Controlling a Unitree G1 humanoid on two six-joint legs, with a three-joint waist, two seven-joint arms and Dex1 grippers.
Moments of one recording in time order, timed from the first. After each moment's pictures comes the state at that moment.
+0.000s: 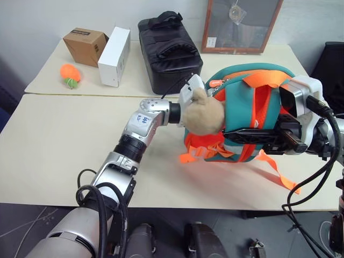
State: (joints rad) left arm -1.10 0.12 -0.18 0.60 -0.25 0.35 -0.95; right arm -0.57 -0.85 -0.24 -0.28 1.16 1.07 1.10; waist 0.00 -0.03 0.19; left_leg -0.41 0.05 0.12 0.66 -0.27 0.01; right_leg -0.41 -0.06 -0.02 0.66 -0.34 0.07
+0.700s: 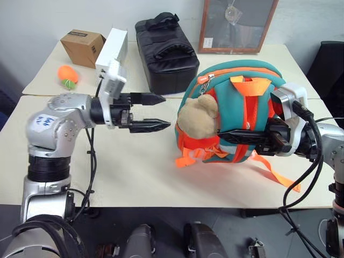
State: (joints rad) left arm -0.83 0.62 0.11 -0.16 -0.67 0.86 -1.08; right arm -0.54 -0.82 -0.20 -0.25 1.11 1.02 1.06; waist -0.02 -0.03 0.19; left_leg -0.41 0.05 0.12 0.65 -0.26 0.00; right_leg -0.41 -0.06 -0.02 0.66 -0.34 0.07
